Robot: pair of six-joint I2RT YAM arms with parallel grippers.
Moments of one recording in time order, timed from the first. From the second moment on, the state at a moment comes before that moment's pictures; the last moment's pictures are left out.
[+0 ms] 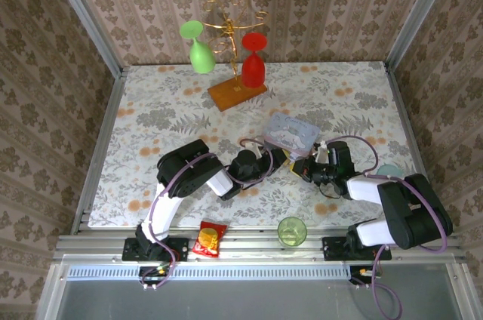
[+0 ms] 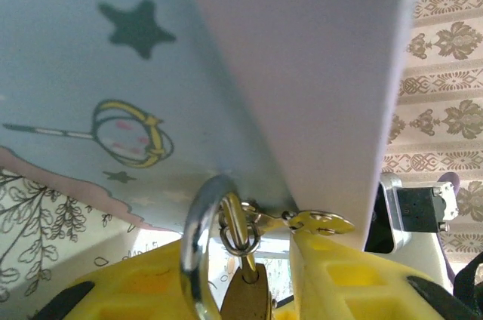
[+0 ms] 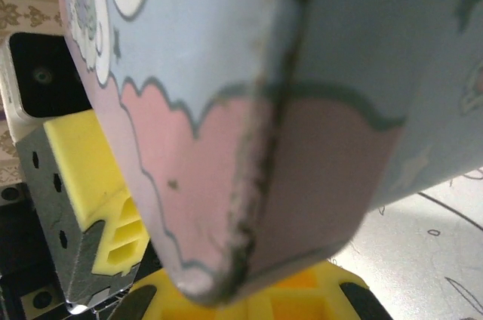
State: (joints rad) left arm -0.98 2.16 0.77 1.20 0.15 -1.35; right arm 0.22 1.38 0.30 0.37 -0.64 0.87
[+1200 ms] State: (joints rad) left arm -1.00 2.16 0.79 1.19 0.10 -1.36; right arm 0.36 1.20 0.25 0.30 -0.27 0.85
